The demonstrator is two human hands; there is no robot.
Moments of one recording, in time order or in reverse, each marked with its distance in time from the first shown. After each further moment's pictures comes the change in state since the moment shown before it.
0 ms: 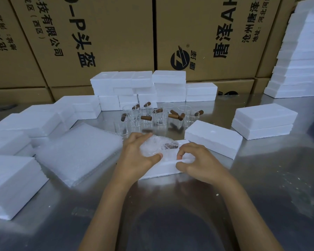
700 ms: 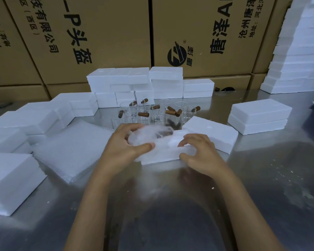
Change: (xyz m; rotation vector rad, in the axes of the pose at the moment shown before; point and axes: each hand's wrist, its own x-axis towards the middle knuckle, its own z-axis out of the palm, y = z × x) left_hand -0.001 0.019 -0.037 -0.209 -0.029 -0.050; right_hand 0.001 0.009 -0.010 -0.175 0.093 -0.017
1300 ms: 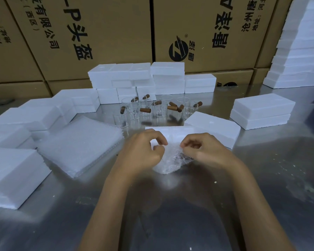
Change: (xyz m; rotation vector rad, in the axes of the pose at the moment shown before) left_hand -0.015 0.018 0.026 0.375 -0.174 0.115; right_hand -0.008 -0.015 -0.017 0.277 -0.166 0.043
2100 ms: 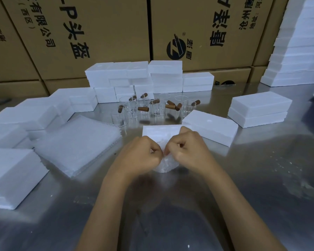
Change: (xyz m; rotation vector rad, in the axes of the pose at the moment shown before) left_hand 0.002 -0.006 0.004 0.111 -0.214 -0.066; right_hand -0.004 -0.033 0.033 -0.093 0.215 -0.120
